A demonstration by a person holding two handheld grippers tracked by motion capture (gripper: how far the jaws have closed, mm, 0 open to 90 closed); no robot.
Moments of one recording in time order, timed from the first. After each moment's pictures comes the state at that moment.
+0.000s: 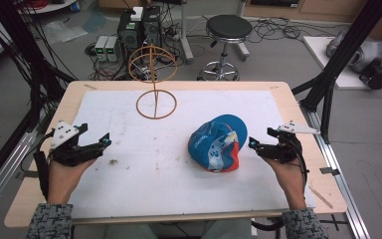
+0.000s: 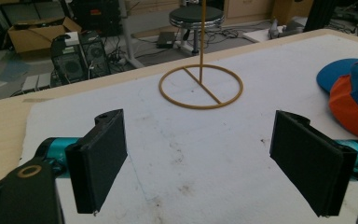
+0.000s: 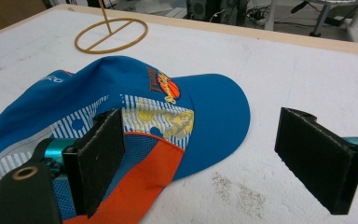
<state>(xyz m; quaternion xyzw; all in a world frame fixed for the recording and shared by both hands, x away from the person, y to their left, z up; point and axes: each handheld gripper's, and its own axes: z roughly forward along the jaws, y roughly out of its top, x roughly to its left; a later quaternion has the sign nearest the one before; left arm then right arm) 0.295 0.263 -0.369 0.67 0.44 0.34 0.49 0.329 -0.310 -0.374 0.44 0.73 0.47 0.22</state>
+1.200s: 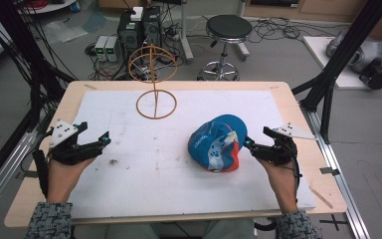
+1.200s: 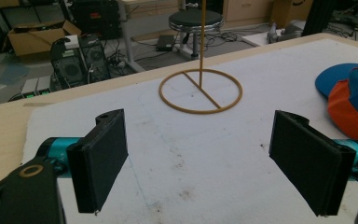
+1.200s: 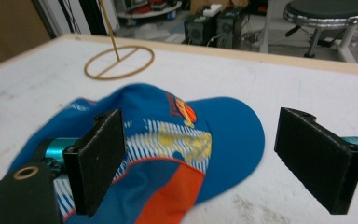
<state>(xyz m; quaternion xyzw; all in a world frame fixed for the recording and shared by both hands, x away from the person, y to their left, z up) 0.296 0.264 -0.366 0.67 0.44 0.34 0.49 0.316 -0.290 -0.372 0.45 0.69 0.51 0.25</state>
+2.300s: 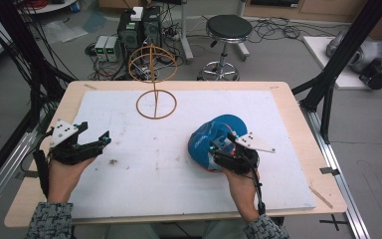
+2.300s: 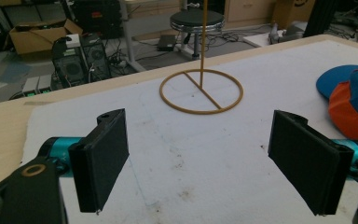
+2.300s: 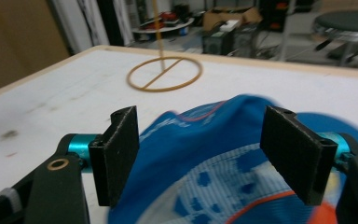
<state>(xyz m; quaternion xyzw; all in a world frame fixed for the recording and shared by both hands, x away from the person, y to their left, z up) 0.296 0.263 -0.365 0.67 0.44 0.34 0.49 0.297 -0.189 -0.392 0.43 0.69 0.54 0.24</state>
